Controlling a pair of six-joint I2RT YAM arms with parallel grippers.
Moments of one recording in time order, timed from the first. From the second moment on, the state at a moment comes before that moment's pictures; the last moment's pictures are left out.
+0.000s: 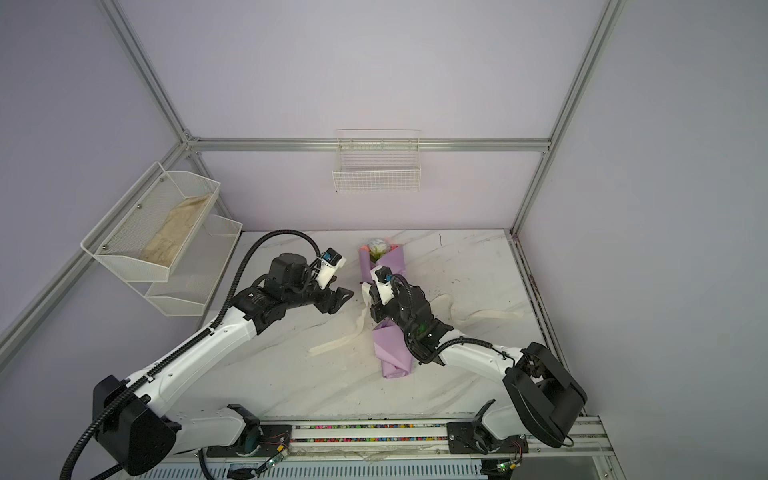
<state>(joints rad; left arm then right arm) -0.49 1.29 1.10 -0.40 0.29 0.11 0.79 1.39 0.71 0.57 0.03 0.07</state>
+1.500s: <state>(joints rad) -0.43 1.50 1.10 -0.21 0.88 -0.07 0.77 1.40 0.74 0.40 -0.01 0.00</state>
